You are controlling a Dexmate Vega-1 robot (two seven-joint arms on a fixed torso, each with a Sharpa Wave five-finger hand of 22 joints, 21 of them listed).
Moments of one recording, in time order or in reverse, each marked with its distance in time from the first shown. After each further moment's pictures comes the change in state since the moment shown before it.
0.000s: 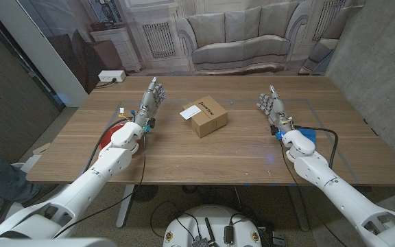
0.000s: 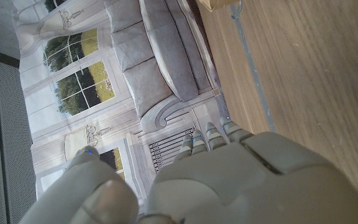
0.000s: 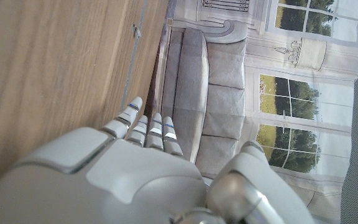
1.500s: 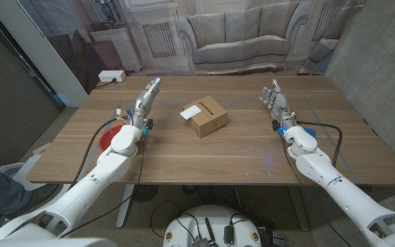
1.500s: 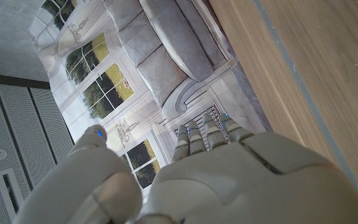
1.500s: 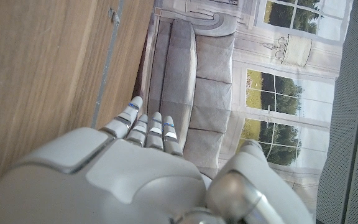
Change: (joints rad) left arm 0.055 0.020 0.001 -0.035 0.230 -0.170 0.174; left_hand 0.147 0.063 0.056 -0.079 0.000 0.140 -0.028 0.039 0.000 0.136 -0.025 0.030 0.000 0.128 -0.006 0.015 -0.003 0.045 0.002 0.008 0.000; right arm -0.022 -0.023 0.017 -0.102 -0.022 -0.016 -0.065; right_hand 0.007 0.007 0.000 0.000 0.000 0.014 -0.003 0.000 0.000 0.011 0.000 0.008 0.000 0.018 0.004 0.010 0.000 0.013 -0.002 -0.012 0.000
